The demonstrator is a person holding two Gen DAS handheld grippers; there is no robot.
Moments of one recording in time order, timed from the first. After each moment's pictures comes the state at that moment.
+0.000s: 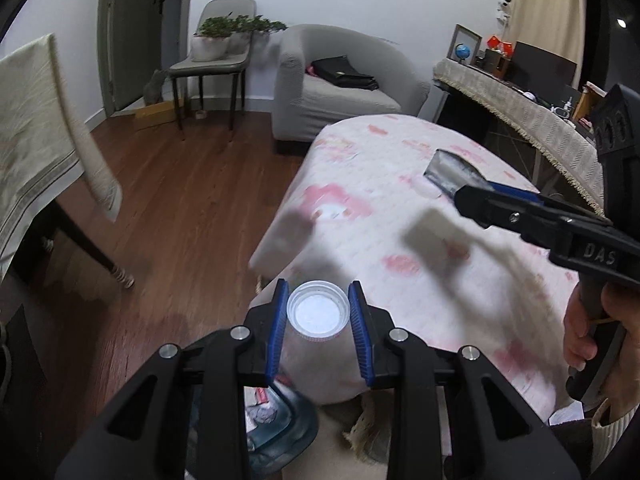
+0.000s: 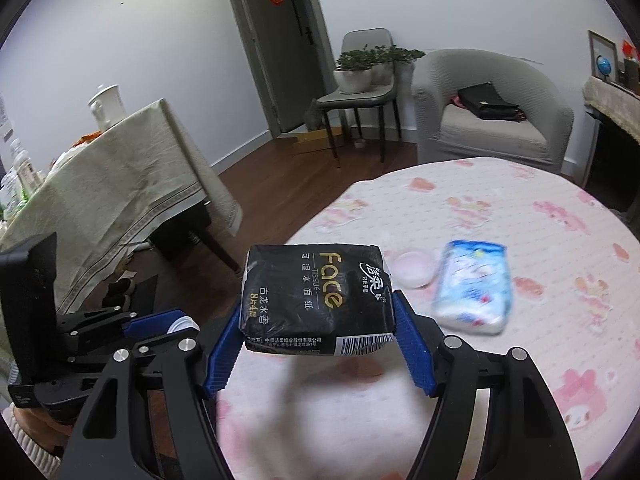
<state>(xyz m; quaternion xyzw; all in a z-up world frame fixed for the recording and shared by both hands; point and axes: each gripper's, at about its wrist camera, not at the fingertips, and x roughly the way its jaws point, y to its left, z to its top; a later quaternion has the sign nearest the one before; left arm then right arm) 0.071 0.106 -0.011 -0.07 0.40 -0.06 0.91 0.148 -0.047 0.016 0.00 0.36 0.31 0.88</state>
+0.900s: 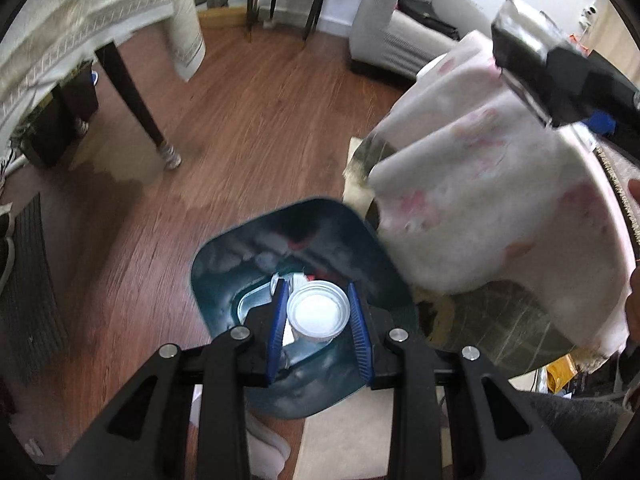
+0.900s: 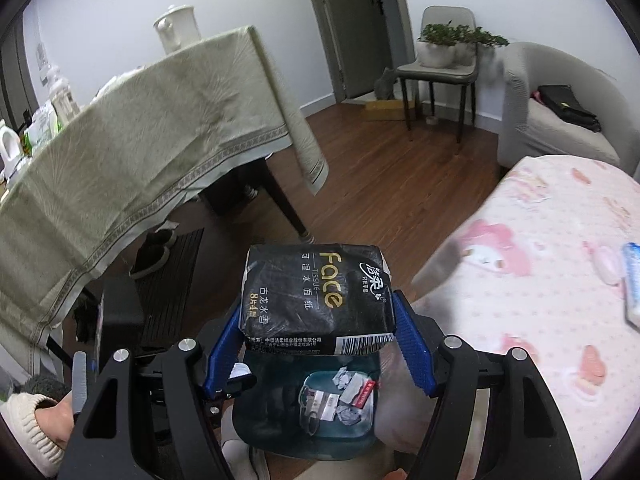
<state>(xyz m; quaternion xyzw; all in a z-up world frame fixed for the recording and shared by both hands) 0.014 0.213 -0.112 -0.14 0.52 0.02 0.85 0.106 0.093 -0.021 -0.06 0.39 0.40 0.83</state>
